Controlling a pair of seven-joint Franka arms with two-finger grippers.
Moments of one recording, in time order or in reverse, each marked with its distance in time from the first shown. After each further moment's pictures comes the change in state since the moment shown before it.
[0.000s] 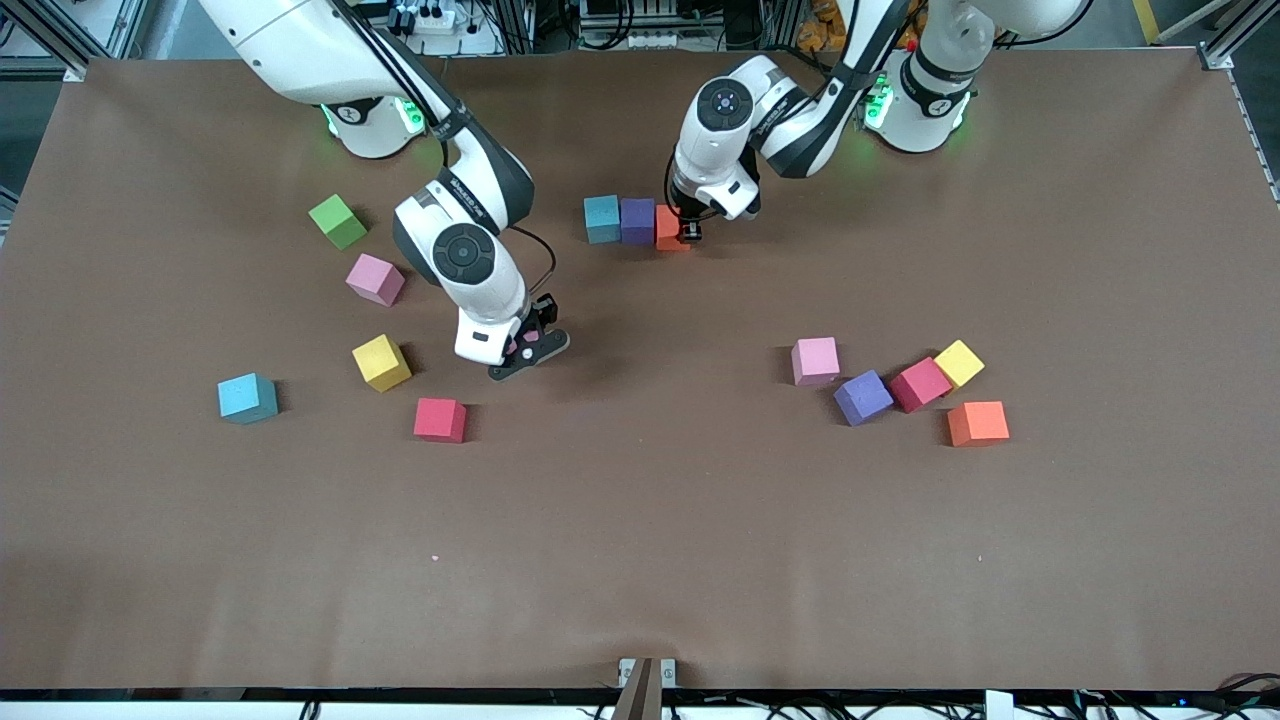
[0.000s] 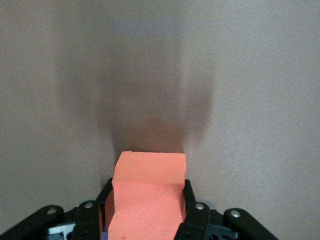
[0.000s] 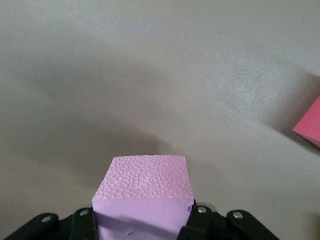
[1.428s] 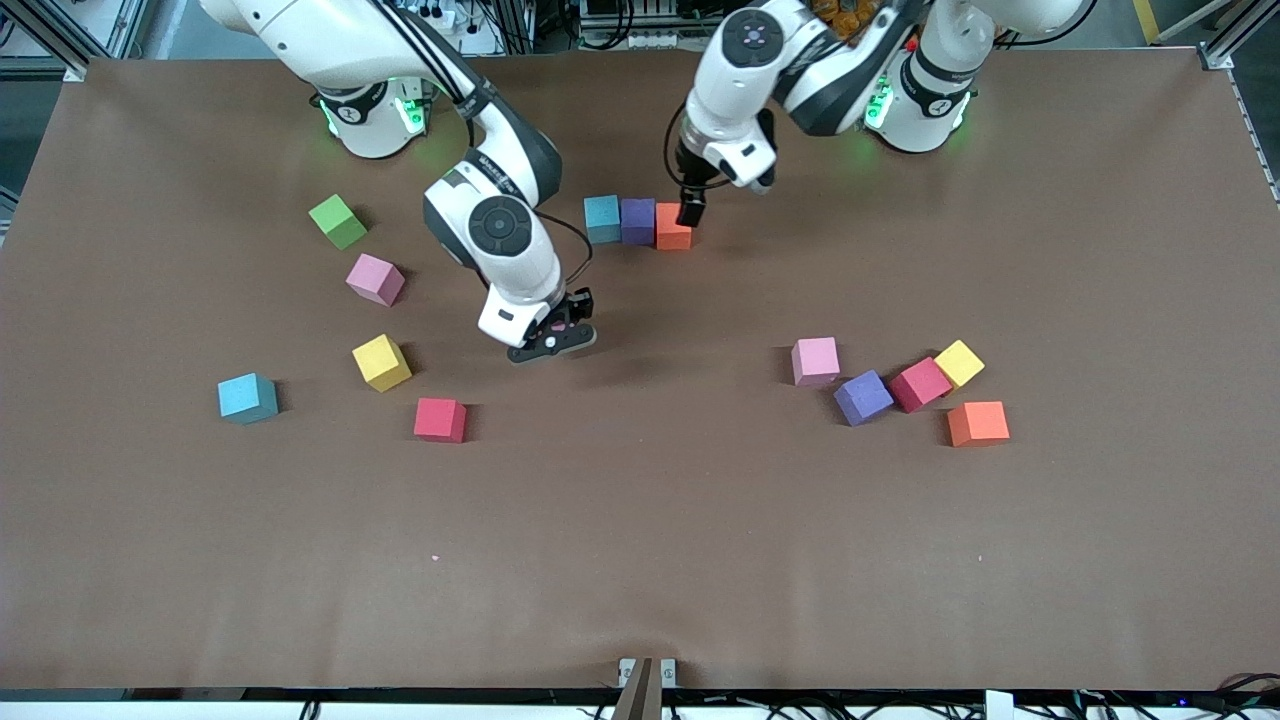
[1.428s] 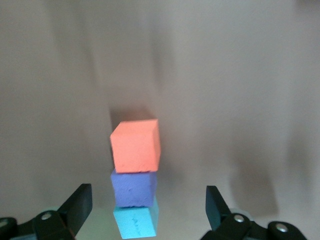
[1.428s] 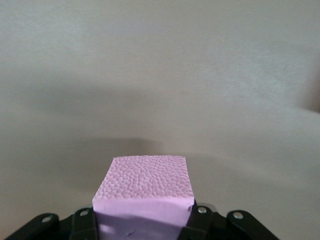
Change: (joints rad) left arm 0.126 -0.289 0.002 0.036 0.000 -0.292 0.238; right arm 0.088 0.005 0.021 0.063 0.009 -0.001 0.318
